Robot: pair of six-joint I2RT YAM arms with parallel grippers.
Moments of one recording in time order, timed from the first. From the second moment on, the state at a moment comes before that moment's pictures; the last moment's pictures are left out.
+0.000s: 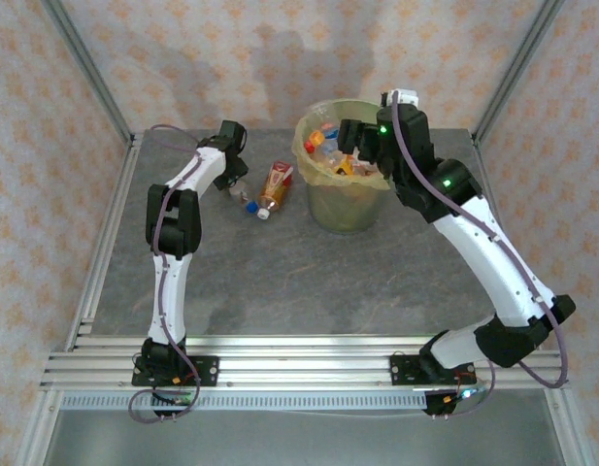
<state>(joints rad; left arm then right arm) -0.12 2.38 2.04 -0.81 -0.24 -0.82 0.62 1.40 1.78 -0.78 0.45 0.40</state>
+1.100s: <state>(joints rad) -0.36 1.44 1.66 -0.45 -0.10 -0.31 0.61 1.26 1.59 -0.68 0.29 0.46</state>
